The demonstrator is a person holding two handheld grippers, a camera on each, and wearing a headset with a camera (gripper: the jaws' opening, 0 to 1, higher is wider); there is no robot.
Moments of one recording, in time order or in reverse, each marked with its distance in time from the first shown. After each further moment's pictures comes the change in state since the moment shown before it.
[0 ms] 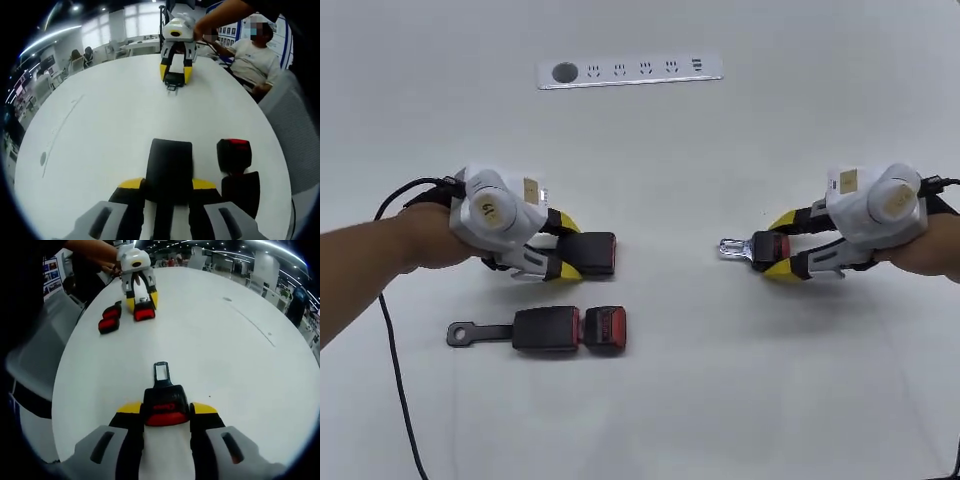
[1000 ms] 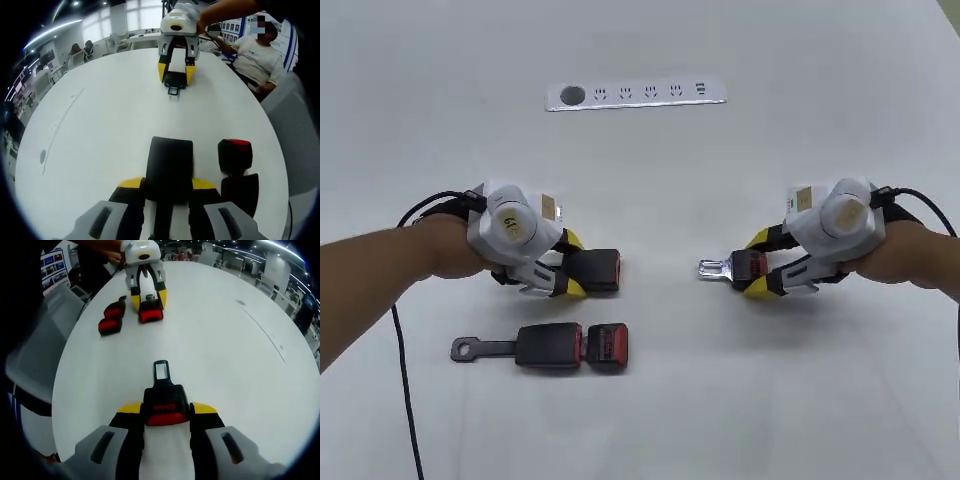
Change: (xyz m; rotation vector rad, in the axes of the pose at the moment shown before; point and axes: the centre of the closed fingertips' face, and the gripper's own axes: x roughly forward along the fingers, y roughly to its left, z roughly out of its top) left arm -0.001 -0.001 -0.001 -0.014 0.061 -0.003; right arm 0.016 0.005 0.026 -0.063 0.055 0.042
